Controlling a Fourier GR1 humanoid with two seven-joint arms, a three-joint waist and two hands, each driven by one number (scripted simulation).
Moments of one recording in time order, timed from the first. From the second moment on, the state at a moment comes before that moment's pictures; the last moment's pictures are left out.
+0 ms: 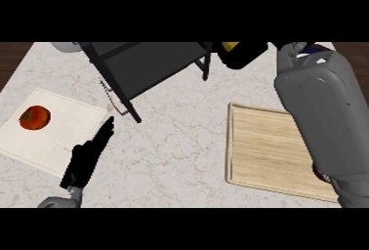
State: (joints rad) left arm -0.03 0.24 -0.15 -1.35 -0.01 0.00 0.04; right arm -1.02 -0.25 0.13 -1.33 0.64 0.18 0.49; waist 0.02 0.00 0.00
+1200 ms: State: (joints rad) left arm -0.11 0.22 -0.15 -1.34 -0.03 -0.04 0.06; right arm -1.54 -0.14 0.02 -0.42 0.80 -0.04 0.23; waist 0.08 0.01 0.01
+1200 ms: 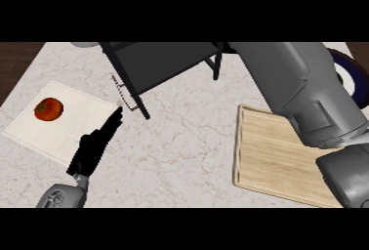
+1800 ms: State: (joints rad) left arm -0.12 0.21 -0.17 -1.34 -0.03 -0.06 0.05; right arm -1.51 -0.11 -0.28 -0.39 0.53 -0.03 0.20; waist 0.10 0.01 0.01
